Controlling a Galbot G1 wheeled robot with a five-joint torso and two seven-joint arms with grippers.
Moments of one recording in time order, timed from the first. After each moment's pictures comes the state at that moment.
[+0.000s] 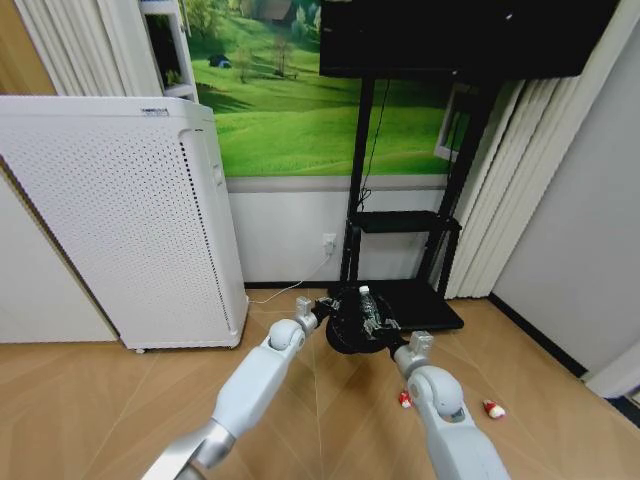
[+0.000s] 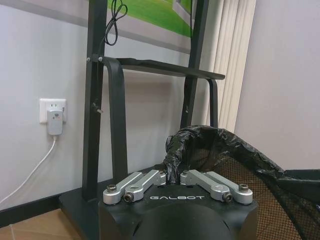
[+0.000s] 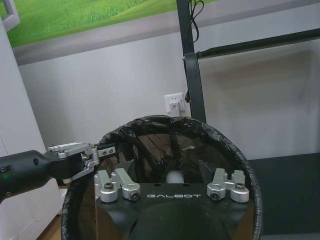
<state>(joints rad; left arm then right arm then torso) 0.59 -1.46 0.07 -1.28 -0.46 0.22 0.21 -1.21 1.35 0.54 1.95 0.38 -0.44 -0.04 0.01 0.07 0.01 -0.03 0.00</state>
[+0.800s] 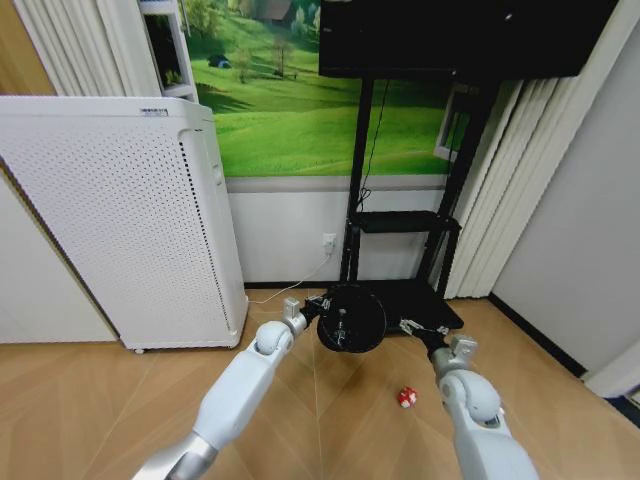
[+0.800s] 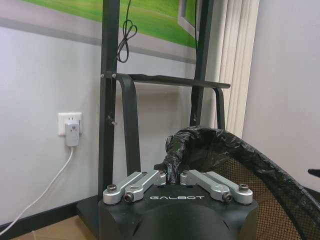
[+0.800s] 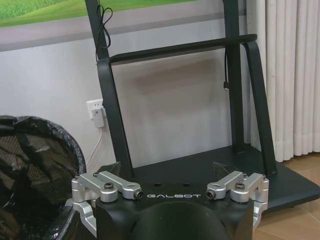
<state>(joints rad) 0.65 -1.36 0.04 -1.43 -0.47 0.25 0.18 -1.23 1.35 0.72 1.89 0.40 -0.41 0.04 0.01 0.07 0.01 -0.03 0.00</state>
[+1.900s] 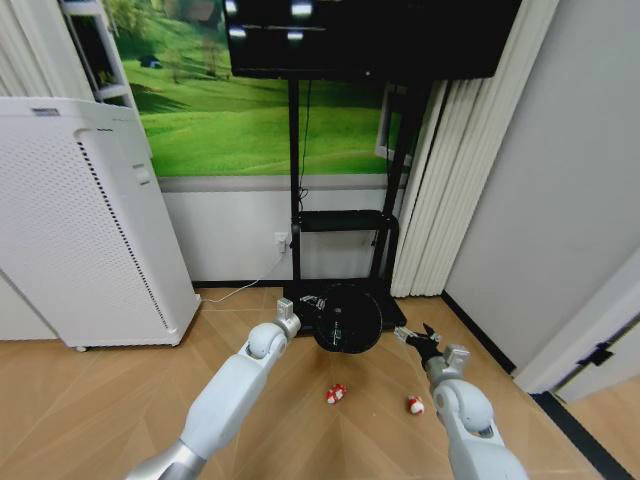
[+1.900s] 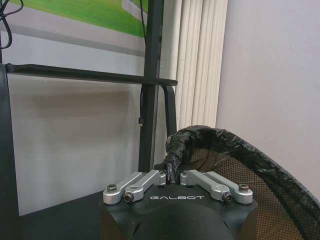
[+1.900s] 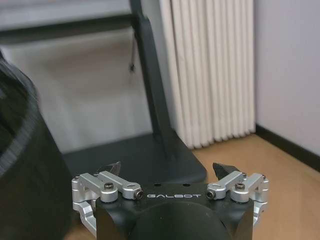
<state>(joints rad) 0.69 -1.32 0.02 -1.50 -0.49 0.26 0.16 -1.29 1.37 0.71 1.79 0.38 -0.36 0.06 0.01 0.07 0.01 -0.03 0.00</state>
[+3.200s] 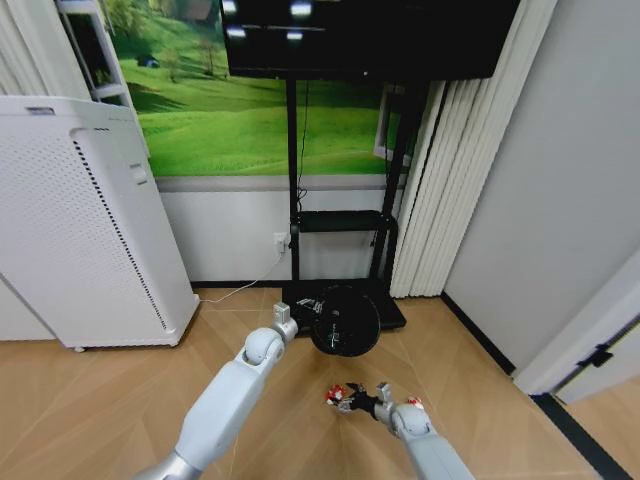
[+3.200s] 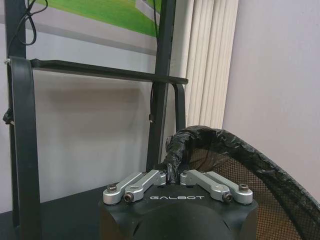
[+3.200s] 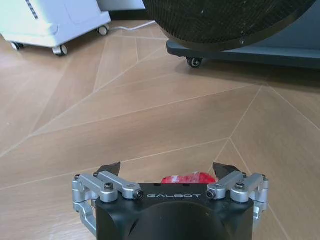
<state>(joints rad) 0.73 -1.31 0.00 -1.54 -0.49 0.27 0.15 -0.95 1.34 0.34 0.96 0.03 -0.11 -0.67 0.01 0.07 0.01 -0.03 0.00</state>
